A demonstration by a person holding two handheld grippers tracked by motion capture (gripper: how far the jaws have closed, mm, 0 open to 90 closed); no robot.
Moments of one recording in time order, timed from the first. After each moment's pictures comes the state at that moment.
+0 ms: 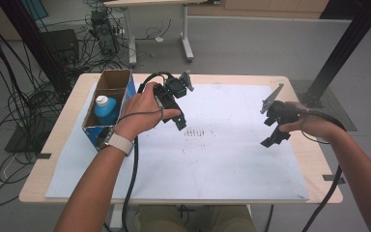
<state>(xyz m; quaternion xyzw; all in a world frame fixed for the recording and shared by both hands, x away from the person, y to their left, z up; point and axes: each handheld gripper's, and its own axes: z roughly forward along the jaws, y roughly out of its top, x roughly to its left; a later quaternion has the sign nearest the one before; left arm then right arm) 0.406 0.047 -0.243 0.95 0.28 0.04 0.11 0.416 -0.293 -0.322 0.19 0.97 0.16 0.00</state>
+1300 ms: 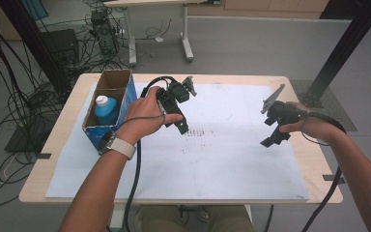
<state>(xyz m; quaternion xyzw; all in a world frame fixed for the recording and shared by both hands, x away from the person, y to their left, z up) 0.401 0.042 -0.251 0.95 0.27 0.04 0.12 0.414 -0.293 -0.323 0.19 0.97 0.17 0.02</state>
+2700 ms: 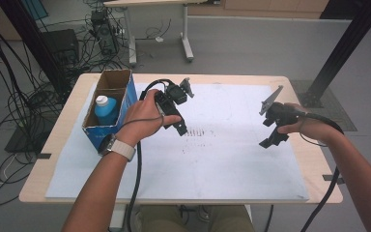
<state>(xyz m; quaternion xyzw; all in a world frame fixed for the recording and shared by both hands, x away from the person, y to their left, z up) 0.404 0.048 -0.262 0.95 0.28 0.03 0.12 0.414 -0.292 -0.329 0.19 0.97 0.17 0.01</state>
